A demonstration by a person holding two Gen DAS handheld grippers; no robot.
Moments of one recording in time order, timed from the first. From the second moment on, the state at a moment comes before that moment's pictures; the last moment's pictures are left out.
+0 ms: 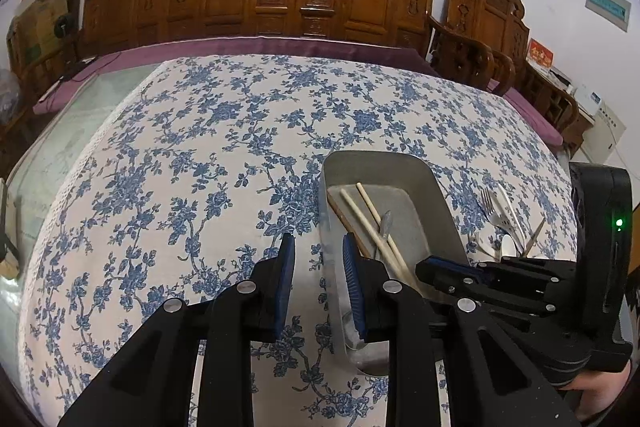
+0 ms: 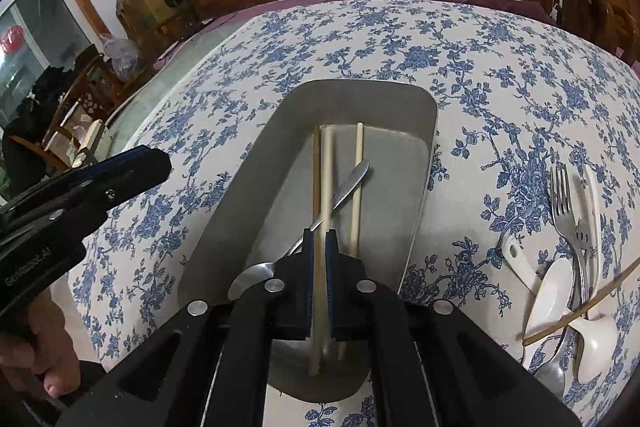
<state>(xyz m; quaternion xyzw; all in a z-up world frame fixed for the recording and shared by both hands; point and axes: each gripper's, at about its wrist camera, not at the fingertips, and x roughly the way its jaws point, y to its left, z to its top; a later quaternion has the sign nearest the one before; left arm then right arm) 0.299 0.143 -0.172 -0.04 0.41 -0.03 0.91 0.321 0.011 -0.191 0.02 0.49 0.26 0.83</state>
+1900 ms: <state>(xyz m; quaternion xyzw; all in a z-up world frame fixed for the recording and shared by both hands) 0.261 -0.005 -0.186 0.01 0.41 -0.15 0.90 0.344 -0.210 -0.224 0.08 0.53 0.06 0.84</state>
